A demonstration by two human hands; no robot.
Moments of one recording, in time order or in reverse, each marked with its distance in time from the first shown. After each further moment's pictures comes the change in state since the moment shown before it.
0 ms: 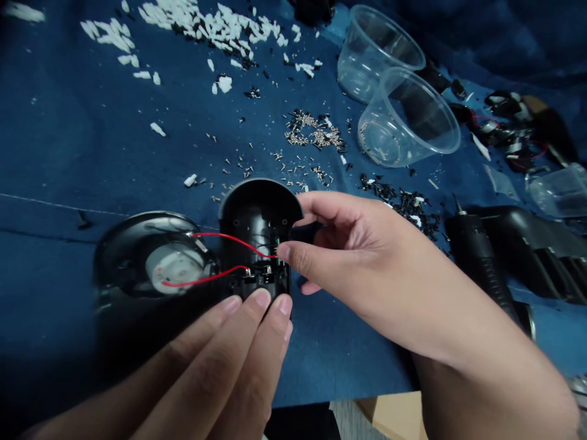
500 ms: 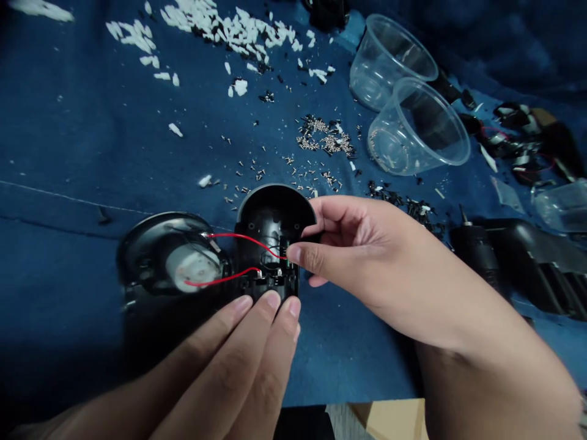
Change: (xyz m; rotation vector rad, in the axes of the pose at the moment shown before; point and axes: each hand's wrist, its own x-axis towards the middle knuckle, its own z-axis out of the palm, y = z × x) left_hand 0.011 -0.006 -0.009 0.058 -0.046 0.045; right_hand 0.010 -0.016 0.000 -0.021 -0.048 0.084
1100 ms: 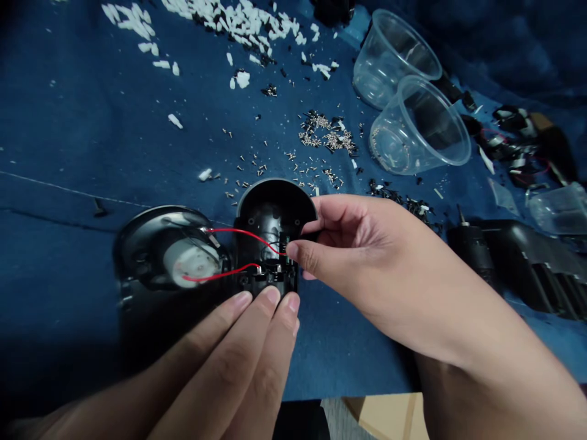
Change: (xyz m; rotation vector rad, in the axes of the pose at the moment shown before) left_hand 0.000 -0.004 0.000 0.167 0.114 0.031; right_hand -0.006 -0.001 0.006 0.000 -0.010 -0.020
